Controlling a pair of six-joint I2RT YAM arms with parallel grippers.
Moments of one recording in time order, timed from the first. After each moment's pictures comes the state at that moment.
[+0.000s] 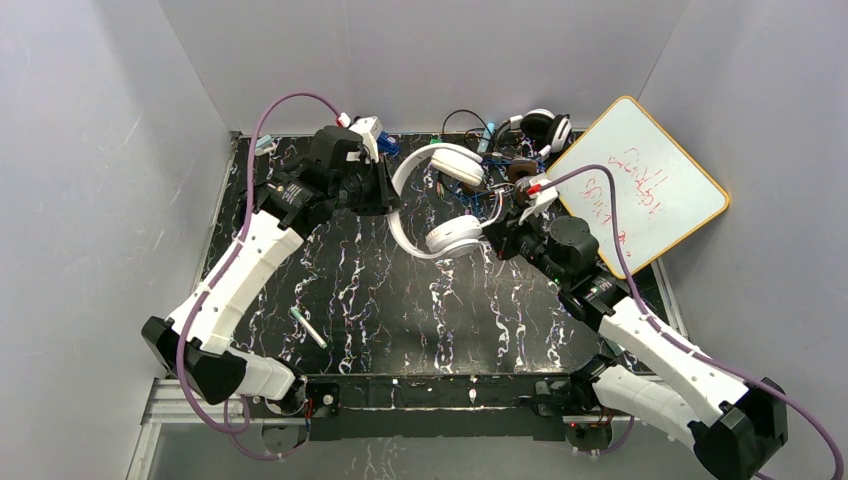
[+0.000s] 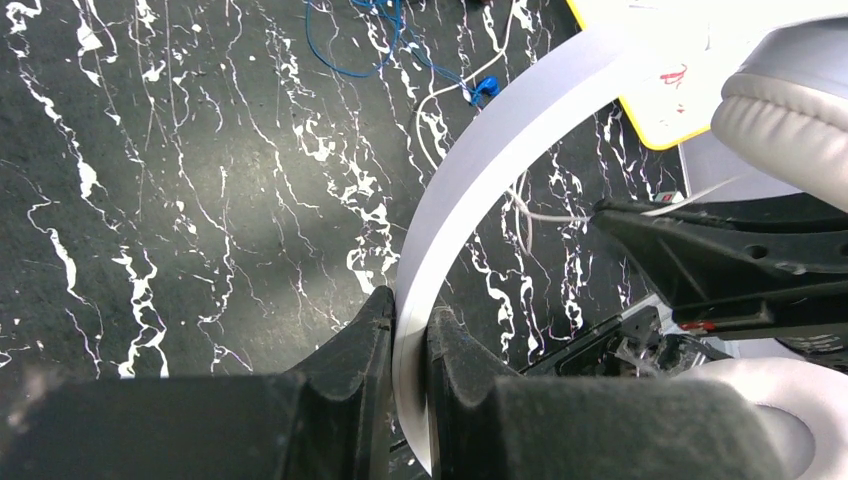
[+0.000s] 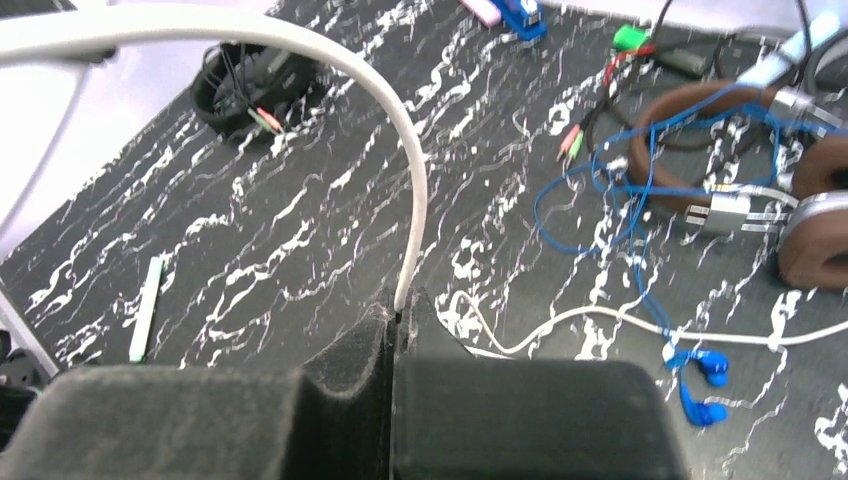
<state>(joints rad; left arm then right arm) -0.58 1.37 1.59 -0.86 0.09 -0.50 0.66 0.88 0.67 0.06 -0.06 0.27</state>
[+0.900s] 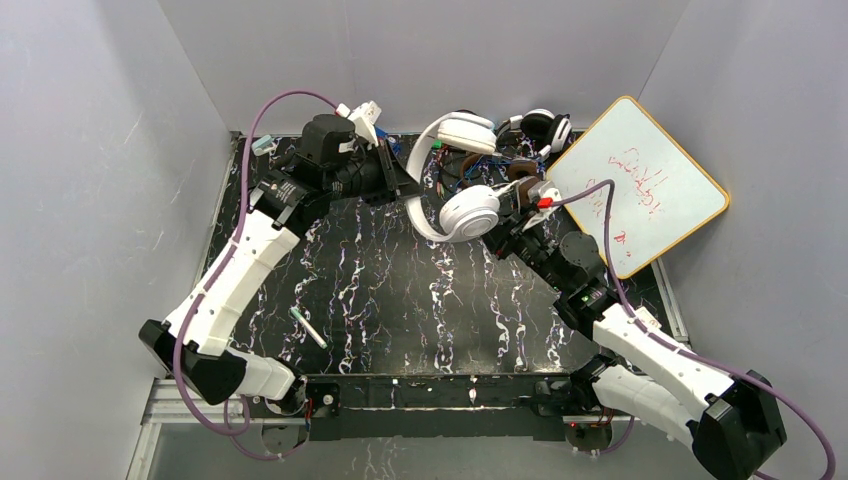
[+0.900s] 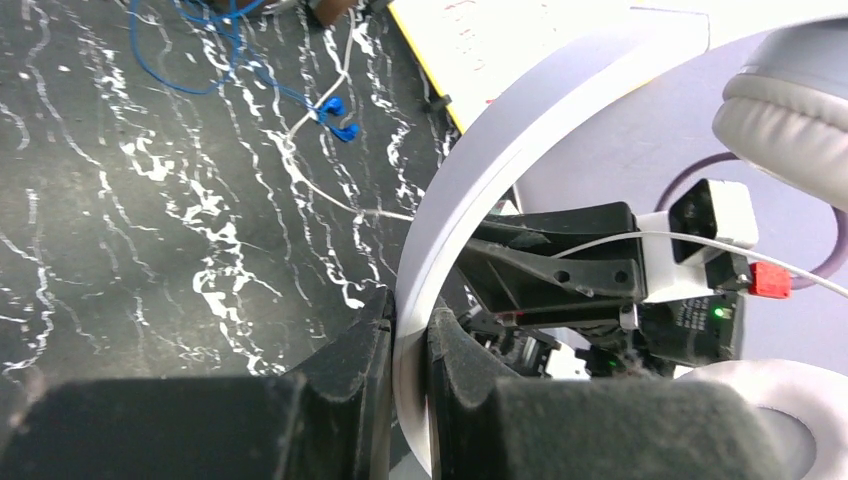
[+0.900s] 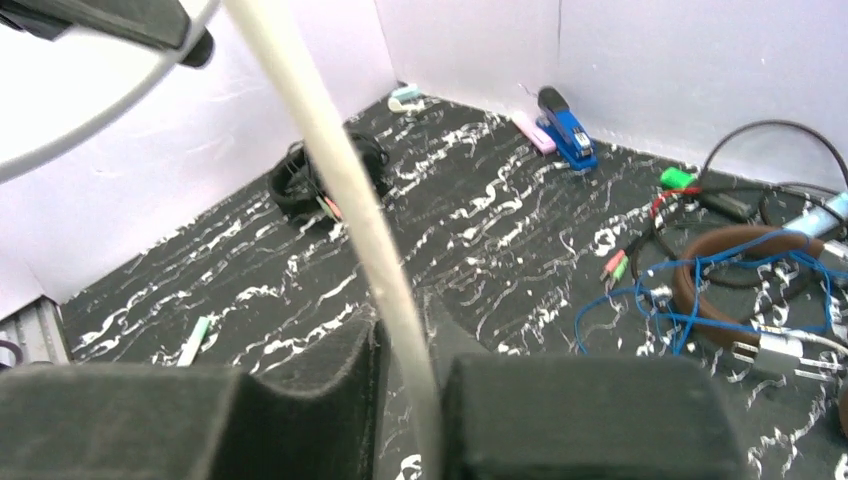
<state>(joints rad) -0.58 1.37 1.63 -0.76 0.28 -0.71 0.65 0.90 0.53 0.49 -0.16 0.25</state>
